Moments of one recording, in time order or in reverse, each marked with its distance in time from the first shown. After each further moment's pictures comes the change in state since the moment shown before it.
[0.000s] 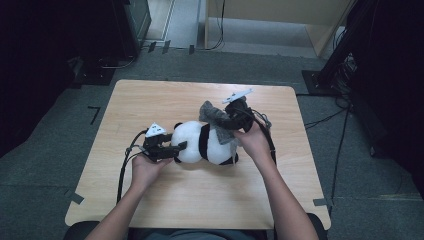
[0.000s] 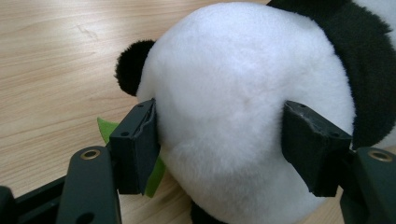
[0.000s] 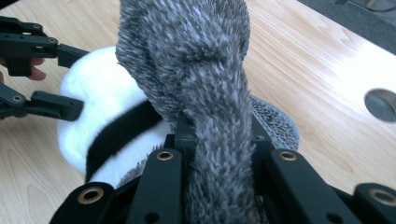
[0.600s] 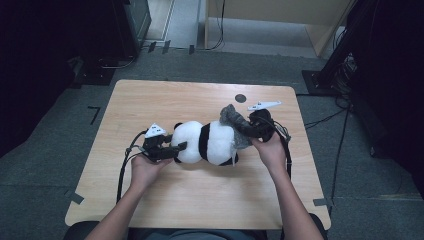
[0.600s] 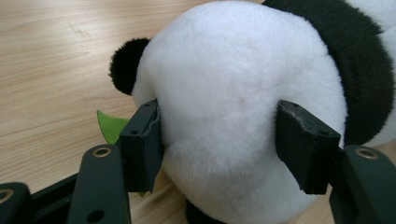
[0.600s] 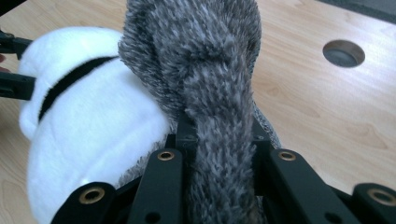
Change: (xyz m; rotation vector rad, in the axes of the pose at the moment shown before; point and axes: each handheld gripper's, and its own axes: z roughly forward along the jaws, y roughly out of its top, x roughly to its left) left arm 0.000 -0.002 -0.001 -0.004 -0.027 0.003; right arm -0.033 -0.056 -0.017 -0.077 -0.037 0.149
